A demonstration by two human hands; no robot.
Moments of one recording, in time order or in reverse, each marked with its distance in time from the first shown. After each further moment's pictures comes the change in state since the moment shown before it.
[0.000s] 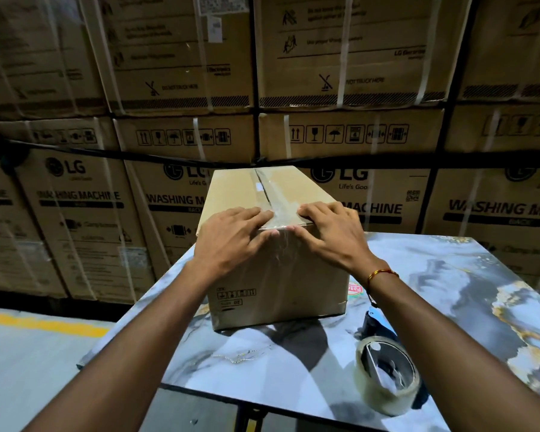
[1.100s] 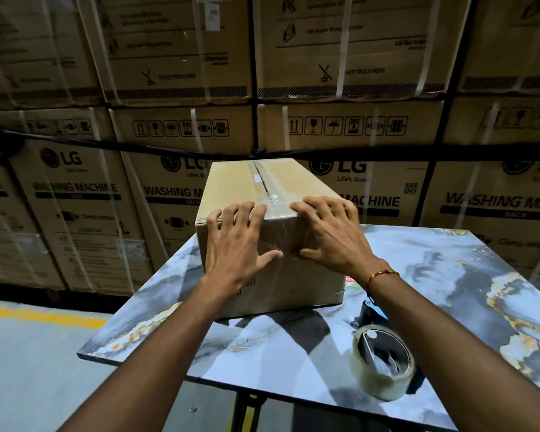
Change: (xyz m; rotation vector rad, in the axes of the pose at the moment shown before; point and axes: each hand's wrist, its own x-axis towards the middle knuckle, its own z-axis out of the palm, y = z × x) left_hand -0.026 0.025 0.029 0.150 0.161 -0.138; right_hand -0.022 0.002 0.005 -0.291 -0.002 -0.126
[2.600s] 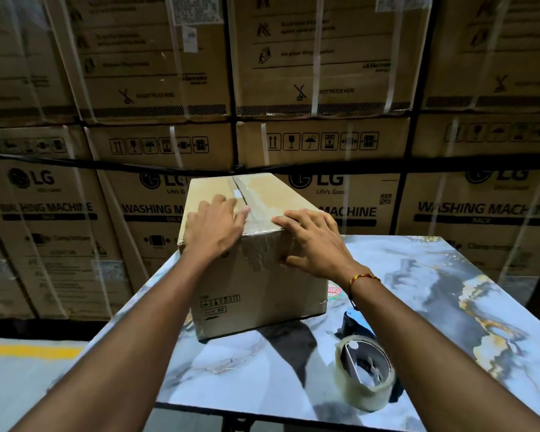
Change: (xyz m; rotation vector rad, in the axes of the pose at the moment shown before) left_hand 0.071 -0.013 -0.016 -0.245 -0.277 -0.193; right_hand 0.005 0.013 -0.002 0.171 -0.067 0.004
